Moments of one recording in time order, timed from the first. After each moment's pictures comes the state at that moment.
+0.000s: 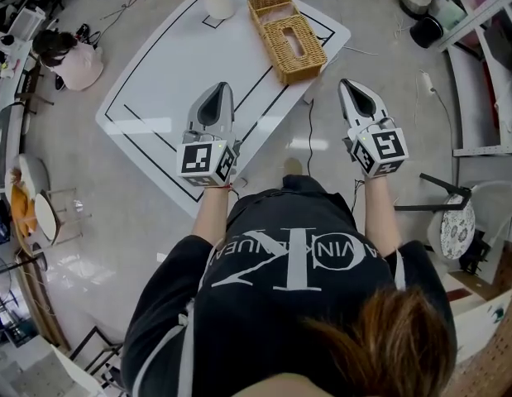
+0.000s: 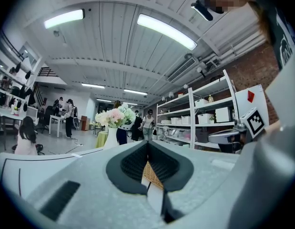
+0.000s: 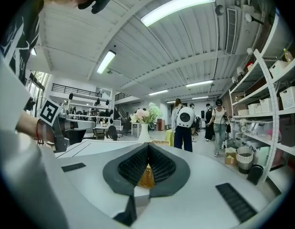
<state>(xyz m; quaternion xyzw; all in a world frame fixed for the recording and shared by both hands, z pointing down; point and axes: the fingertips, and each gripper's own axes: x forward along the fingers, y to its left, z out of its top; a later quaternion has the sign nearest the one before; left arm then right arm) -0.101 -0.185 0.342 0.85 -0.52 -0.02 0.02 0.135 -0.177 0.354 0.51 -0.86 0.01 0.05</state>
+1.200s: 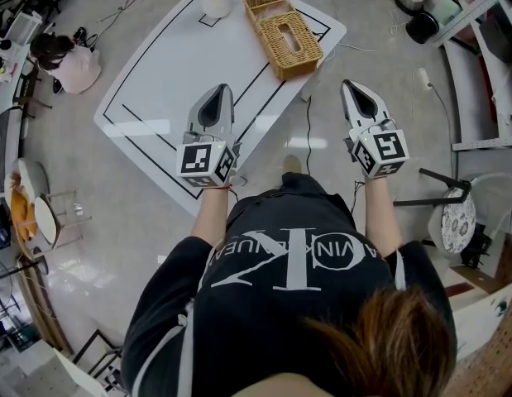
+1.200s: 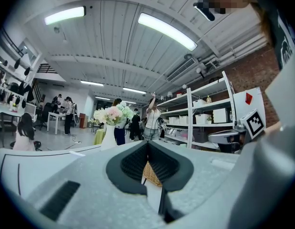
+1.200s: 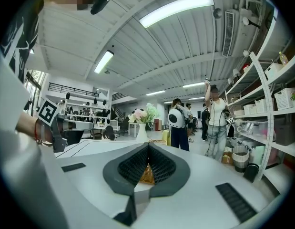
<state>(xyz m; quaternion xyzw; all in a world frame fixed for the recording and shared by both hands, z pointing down) -0.098 -0.171 0.348 0.86 -0.51 -0.02 0.04 0.144 -0.159 0.356 0.53 -0.85 0.01 0.05</state>
